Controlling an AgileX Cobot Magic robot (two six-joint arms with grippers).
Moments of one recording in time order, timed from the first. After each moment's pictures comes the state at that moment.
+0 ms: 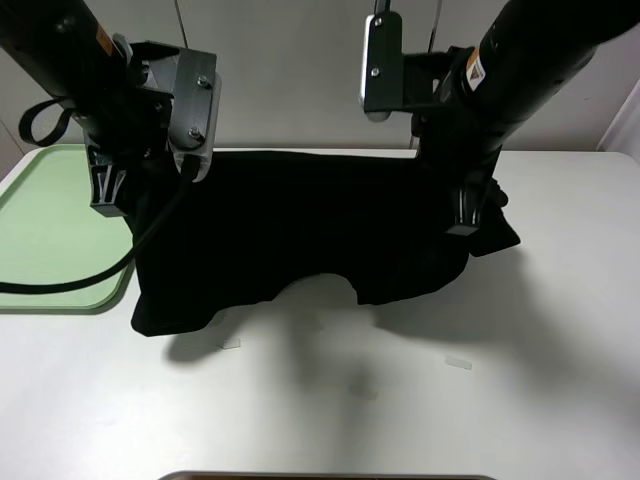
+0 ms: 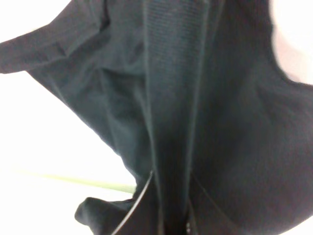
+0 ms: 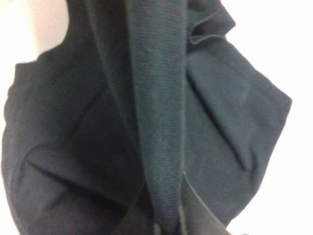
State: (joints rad) left arm -0.51 1.53 -1.18 0.16 0.79 0.97; right arm 0.64 1.53 -1.17 -0.21 0.84 -0.77
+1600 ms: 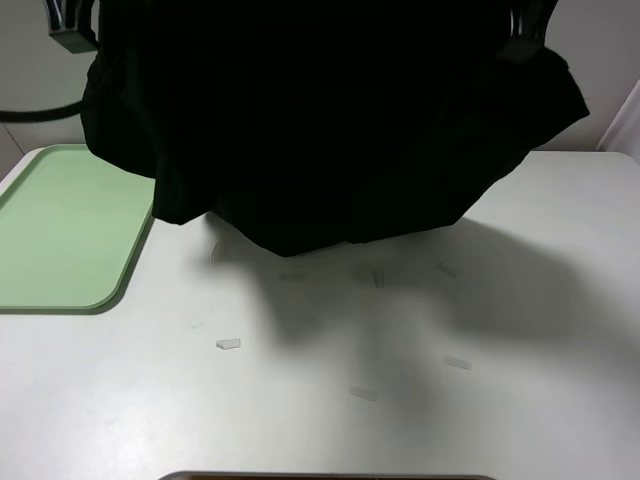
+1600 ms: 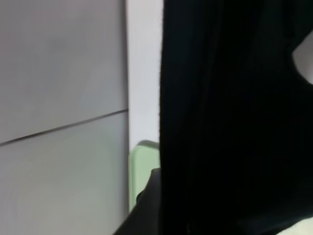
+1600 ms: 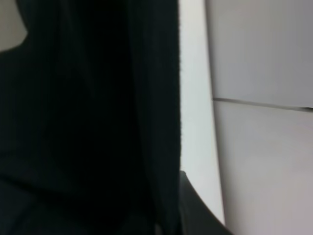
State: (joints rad) left arm -0.52 1.52 -1.60 0.27 0.97 0.97; right arm 0.64 1.52 -1.63 -0.27 1.17 -0.80
